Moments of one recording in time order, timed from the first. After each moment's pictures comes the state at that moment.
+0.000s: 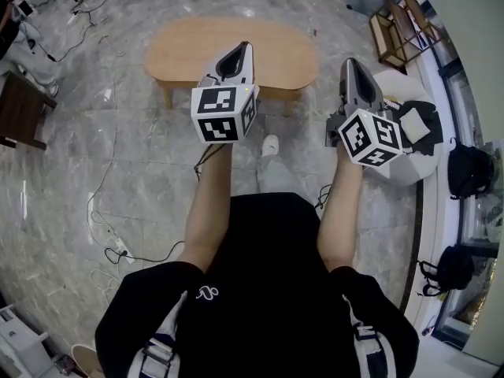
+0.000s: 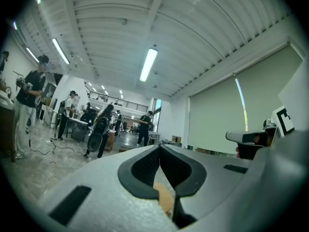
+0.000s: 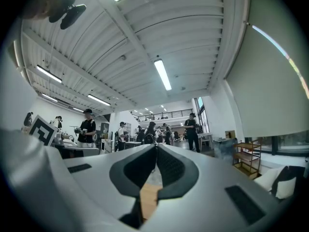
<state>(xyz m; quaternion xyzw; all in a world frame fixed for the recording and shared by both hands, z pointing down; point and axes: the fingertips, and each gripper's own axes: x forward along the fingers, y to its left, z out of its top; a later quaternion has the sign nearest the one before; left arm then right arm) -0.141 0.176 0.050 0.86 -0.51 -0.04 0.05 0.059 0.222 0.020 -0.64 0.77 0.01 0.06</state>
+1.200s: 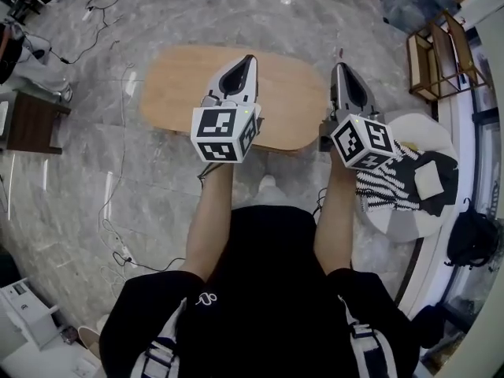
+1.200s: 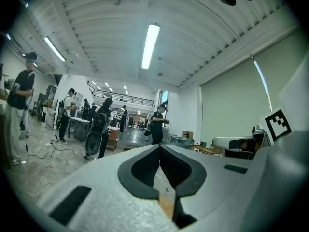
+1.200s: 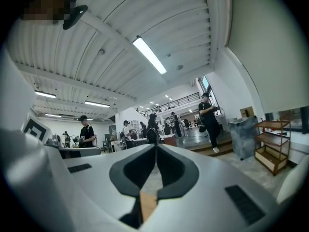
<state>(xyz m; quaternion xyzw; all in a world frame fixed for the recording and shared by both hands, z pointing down) 0.004 -0.181 0.039 0.83 -0.55 0.00 0.06 0.182 -0.184 0.039 -0.57 0.82 -0.09 0.07</state>
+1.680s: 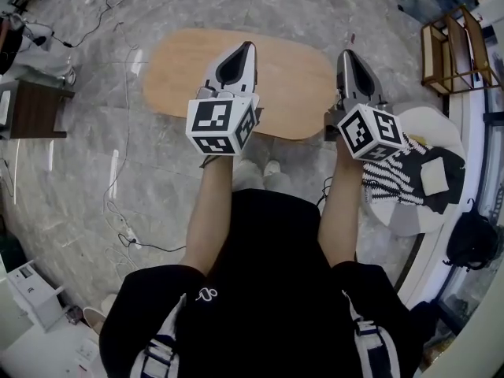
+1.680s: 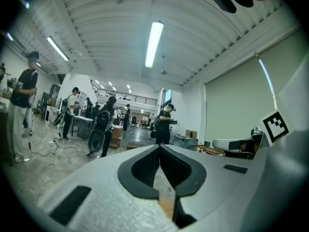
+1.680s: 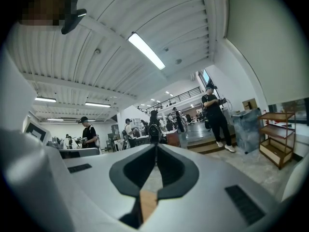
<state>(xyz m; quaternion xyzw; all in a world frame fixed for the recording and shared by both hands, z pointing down) -0.002 -0.216 0.046 0.82 -0.56 0.00 0.07 0.182 -0.228 0.051 -0.55 0.82 -0.12 0.07</state>
